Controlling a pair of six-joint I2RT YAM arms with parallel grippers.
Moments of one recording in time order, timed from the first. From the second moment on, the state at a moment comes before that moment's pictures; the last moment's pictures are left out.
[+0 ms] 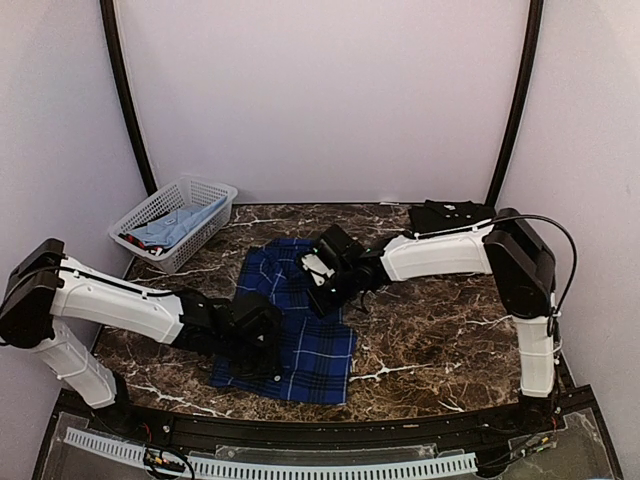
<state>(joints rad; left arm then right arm) -1.08 1.55 0.77 -0.34 0.03 -1.12 0.94 2.09 1.48 -0.38 -0.11 0.23</state>
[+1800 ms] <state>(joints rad) -0.61 1.50 0.88 -0.46 0.00 -0.71 0.89 2.32 1.80 -0.46 -0.04 0.21</state>
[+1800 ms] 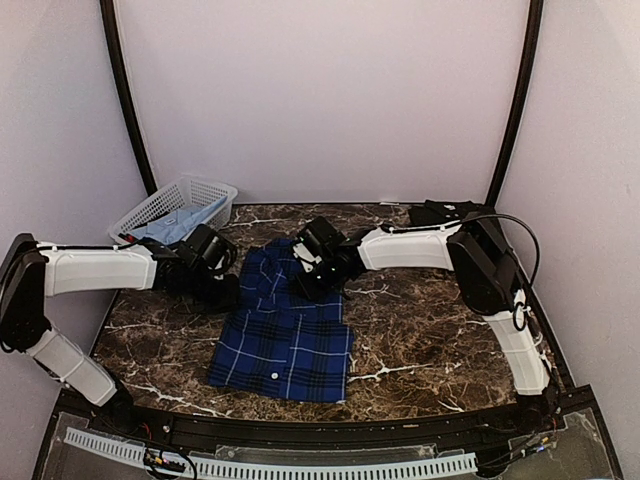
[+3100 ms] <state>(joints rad) -0.66 1.28 0.73 -0.59 -0.04 -0.86 0.95 2.07 1.70 -0.51 0.01 0.21</state>
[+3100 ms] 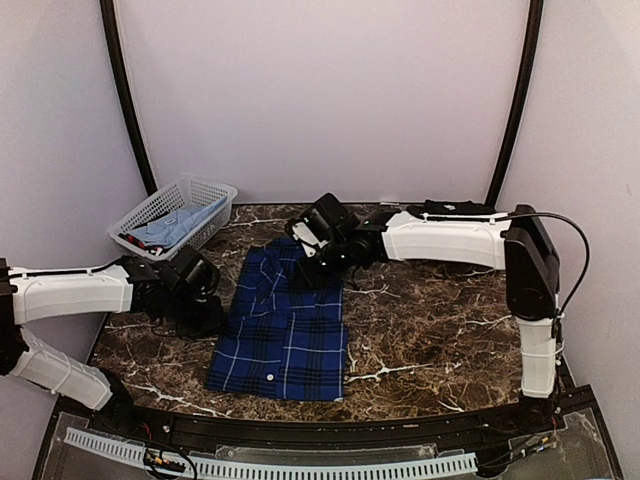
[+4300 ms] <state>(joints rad) -0.93 1.39 0.62 -0.39 0.09 -1.13 1.02 2.24 1.71 -0.50 -0.02 0.22</state>
